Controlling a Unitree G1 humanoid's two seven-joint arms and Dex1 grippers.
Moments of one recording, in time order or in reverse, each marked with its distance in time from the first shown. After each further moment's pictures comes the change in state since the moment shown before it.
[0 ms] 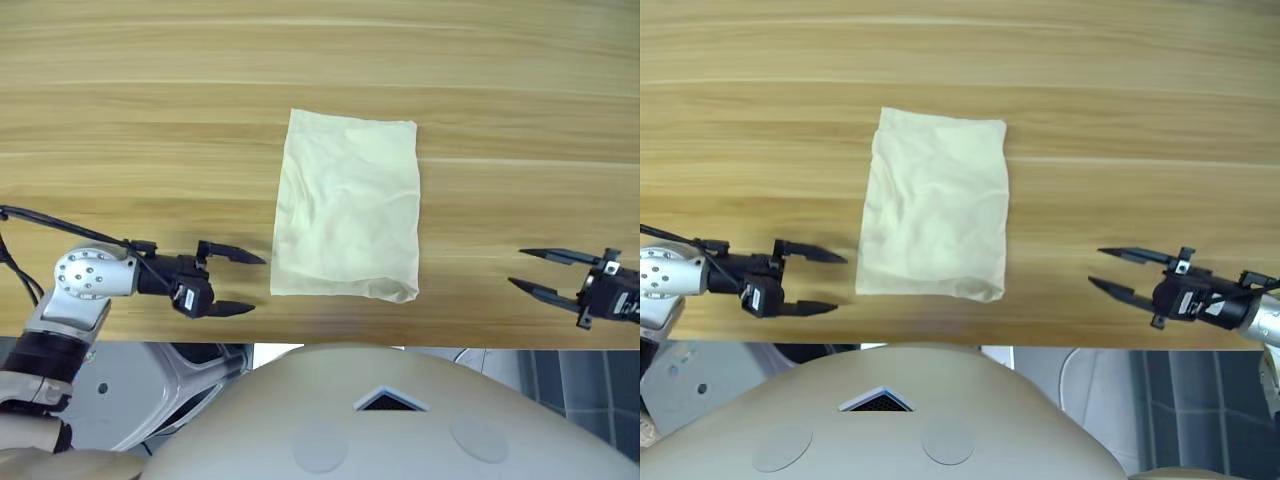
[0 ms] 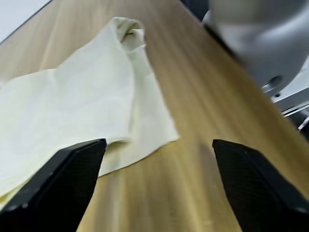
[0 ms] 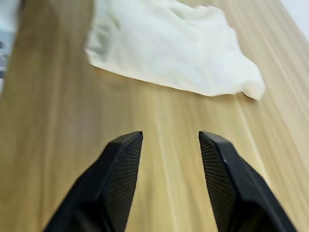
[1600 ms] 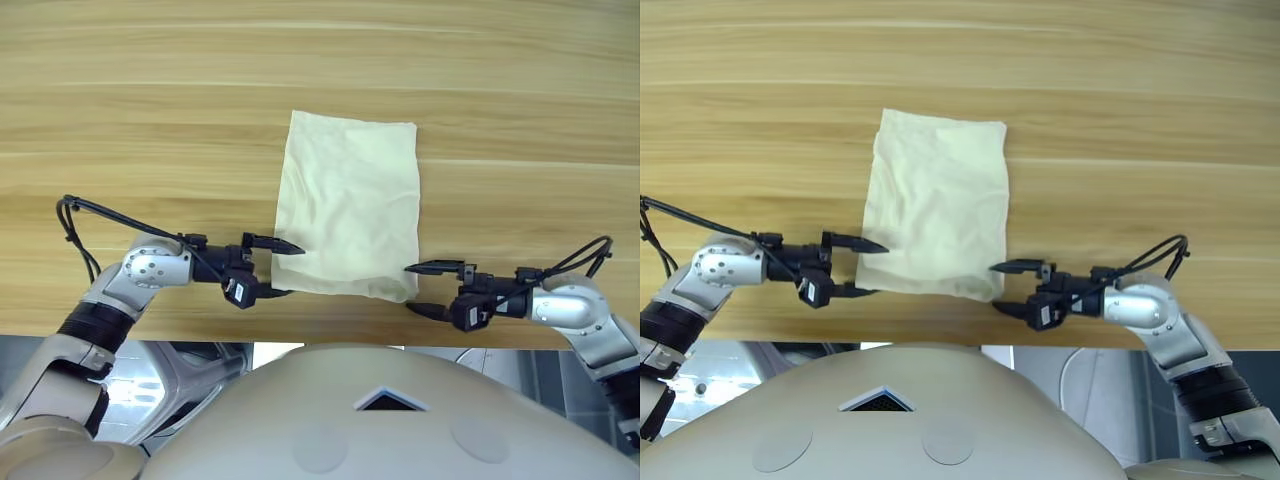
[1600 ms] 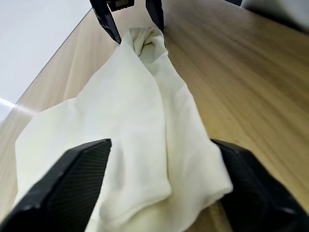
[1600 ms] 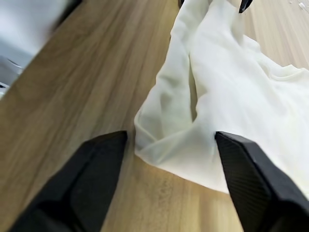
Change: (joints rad) left arm -0.216 -0.123 -0.246 0.154 0.253 -0.137 0.311; right arm -0.253 0.151 0.441 -0.166 -0.483 0.126 -0.243
